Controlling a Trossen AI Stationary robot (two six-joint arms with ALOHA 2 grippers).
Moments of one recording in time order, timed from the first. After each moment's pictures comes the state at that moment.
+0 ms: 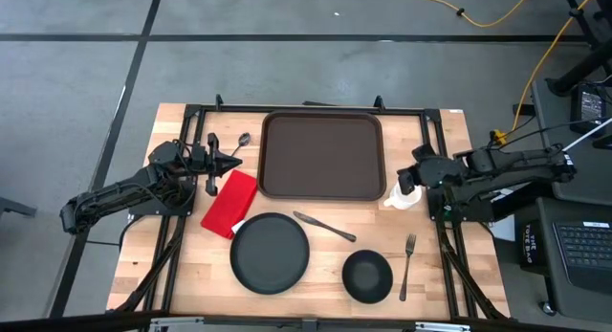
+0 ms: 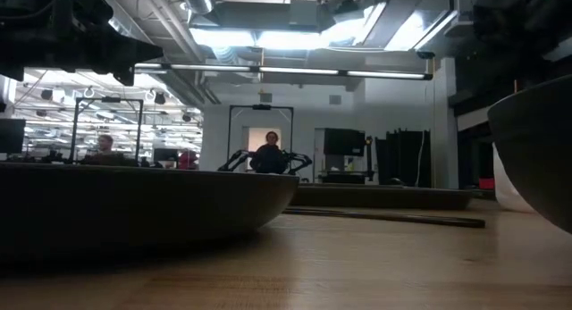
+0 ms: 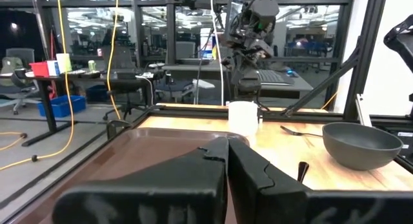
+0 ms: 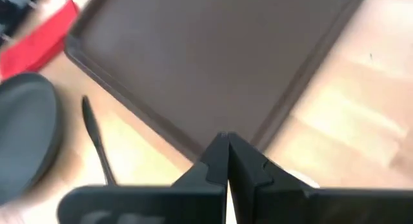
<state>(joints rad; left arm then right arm) 0.50 0.17 0.08 0.16 0.35 -0.04 0.14 0.68 0.72 -1.00 0.40 1.10</state>
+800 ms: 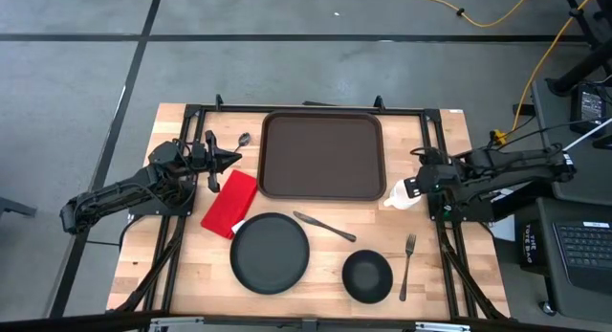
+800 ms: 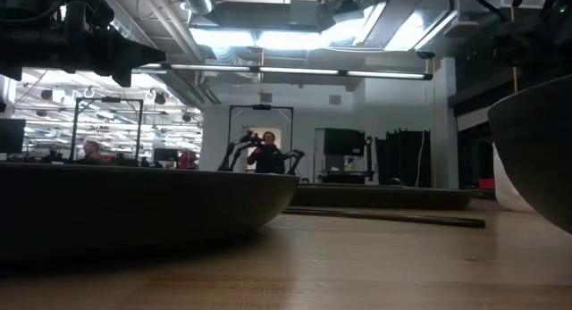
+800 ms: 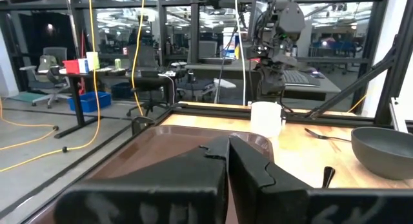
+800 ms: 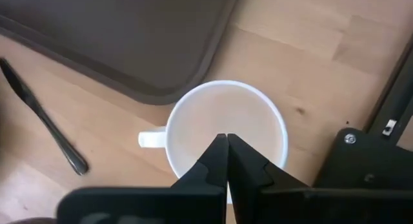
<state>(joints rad) 0.50 0.17 0.08 0.16 0.26 -0.04 0.14 0.71 0.72 -1.24 0.24 1.31</state>
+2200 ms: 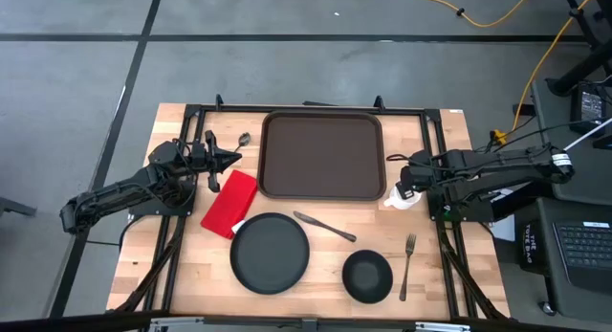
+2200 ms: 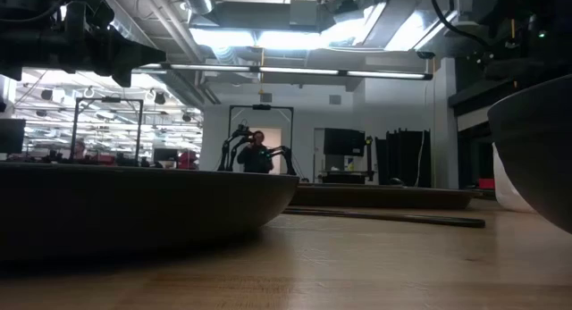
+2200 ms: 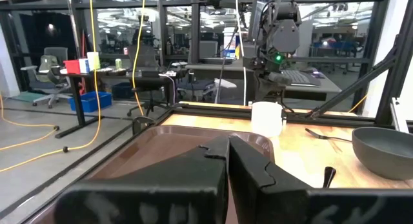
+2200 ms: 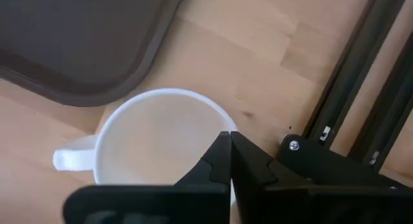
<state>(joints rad) 0.50 0.17 0.08 0.16 0.26 -0.04 0.04 0.92 0.72 -1.29 0.27 1.17</state>
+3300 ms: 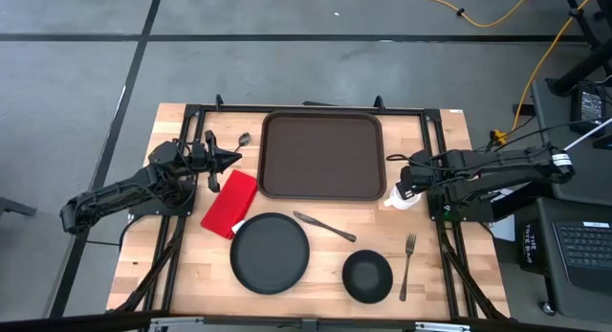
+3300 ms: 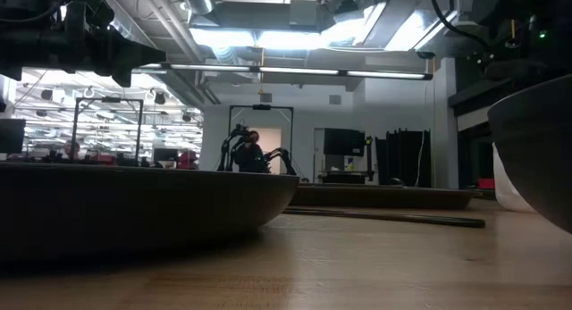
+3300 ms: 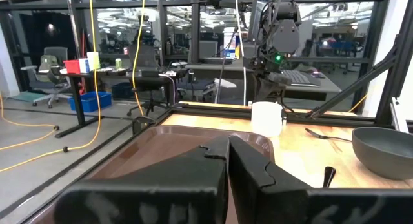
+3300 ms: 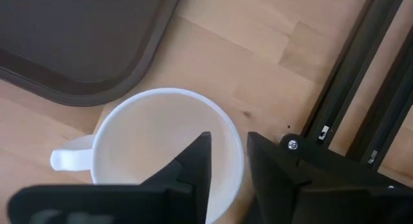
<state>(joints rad) 0.50 0.17 0.08 0.16 0.26 -0.04 0.04 0.92 0.72 -1.29 0.27 1.17</state>
